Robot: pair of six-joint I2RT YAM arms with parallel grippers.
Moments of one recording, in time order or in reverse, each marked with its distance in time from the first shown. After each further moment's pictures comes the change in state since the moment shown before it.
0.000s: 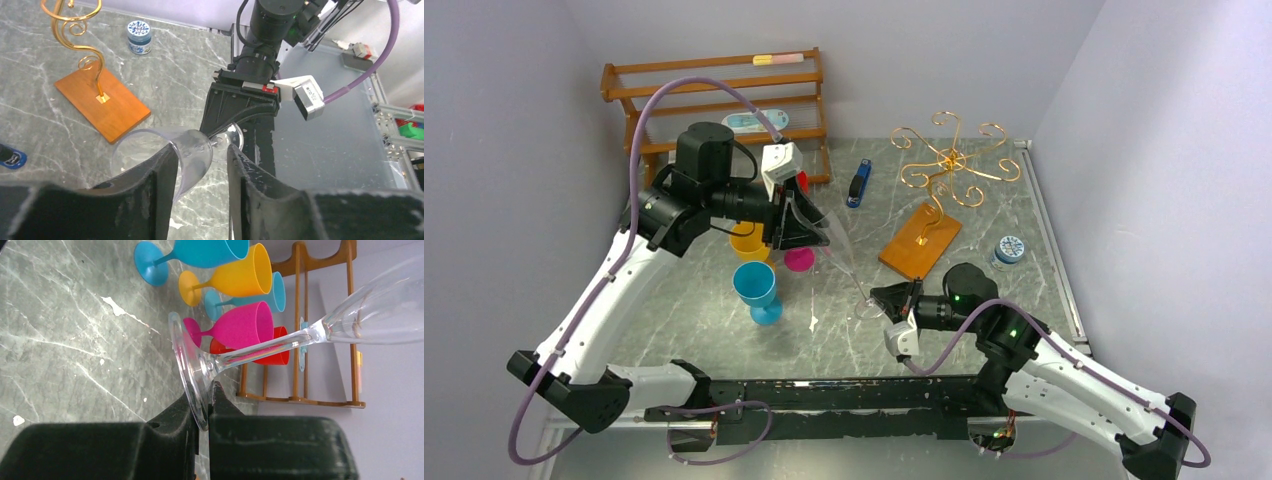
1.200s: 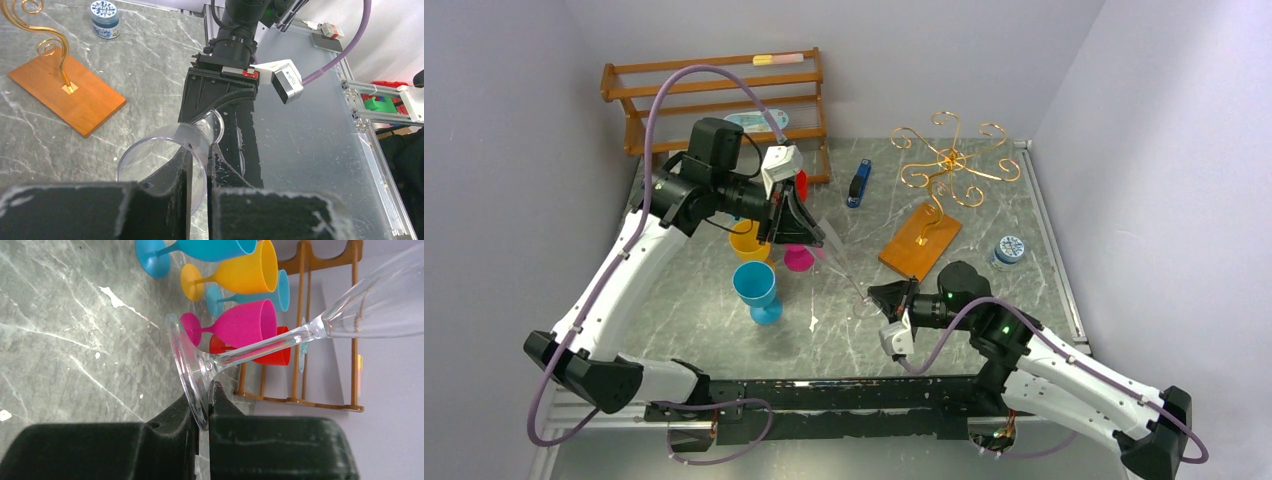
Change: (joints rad) left arm 0.063 0.108 0.063 -0.198 0.176 0.174; right arm -0.006 0.048 -0.006 0.022 0.003 -0.051
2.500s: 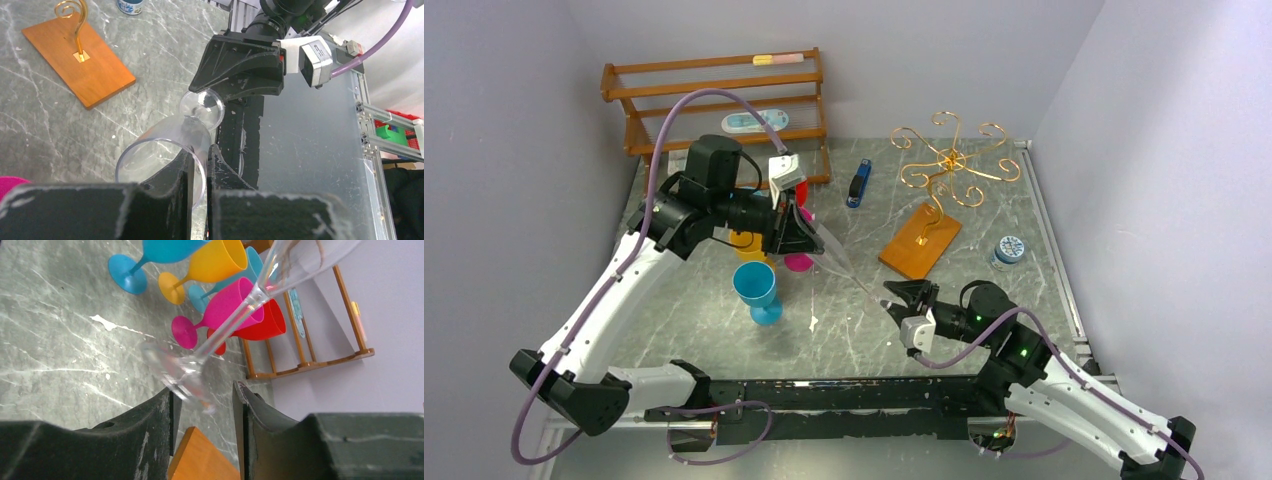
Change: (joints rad) left arm -0.039 -0.121 -0.151 0.140 -0.198 -0.204; right arm -0.006 -0.258 -0.158 0.122 0.078 0.327
